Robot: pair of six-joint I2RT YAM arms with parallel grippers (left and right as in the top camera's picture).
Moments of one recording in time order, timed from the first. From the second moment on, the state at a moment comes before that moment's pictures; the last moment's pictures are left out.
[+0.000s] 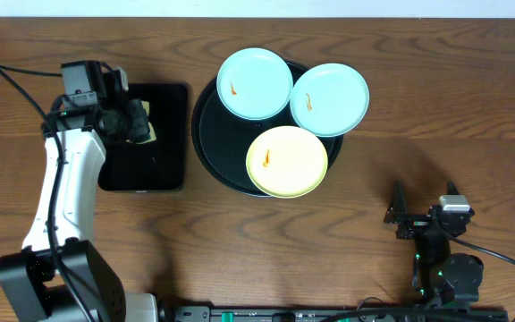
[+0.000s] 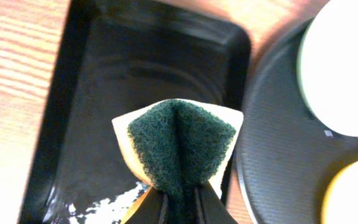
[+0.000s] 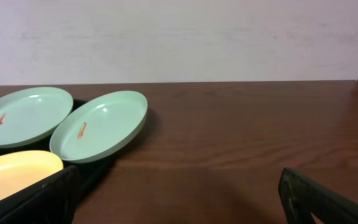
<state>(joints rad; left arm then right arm) 0.19 1.59 1.24 -0.70 0.20 -0.10 0.01 0.01 0.01 -0.07 0.02 0.06</state>
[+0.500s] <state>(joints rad) 0.40 1.59 1.24 -0.73 0.65 -0.17 0.01 0.01 0.01 -0.07 0.01 0.06</state>
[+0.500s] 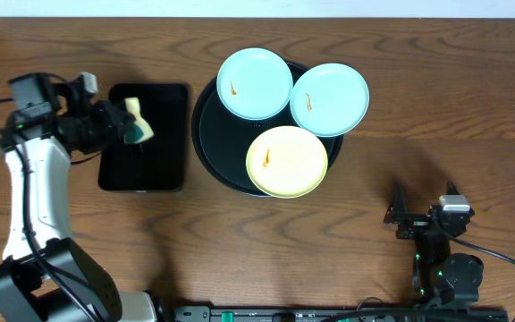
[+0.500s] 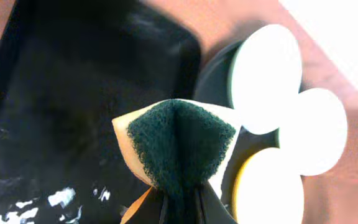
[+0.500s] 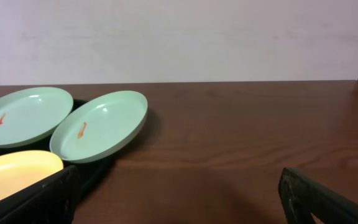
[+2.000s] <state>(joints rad) 0.19 1.50 1.25 -0.76 0.25 -0.11 0.01 1.39 1.10 -0.62 -0.35 -0.16</state>
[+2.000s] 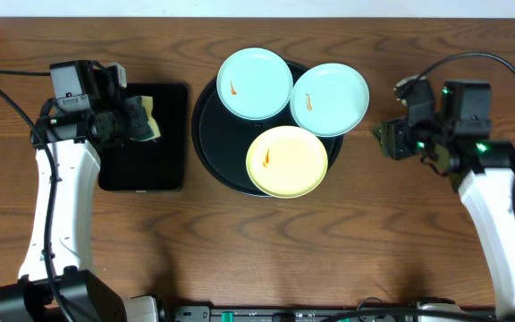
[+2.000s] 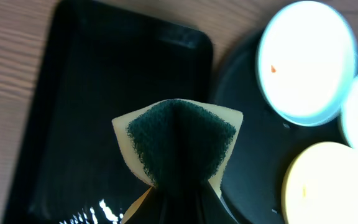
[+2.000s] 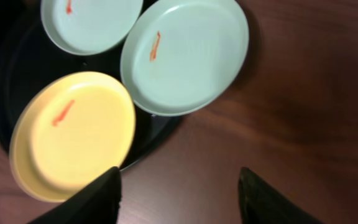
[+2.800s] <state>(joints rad) 0.11 1.57 1.25 -0.74 0.23 -0.03 -0.01 1.69 1.10 -0.34 -0.32 -0.30</state>
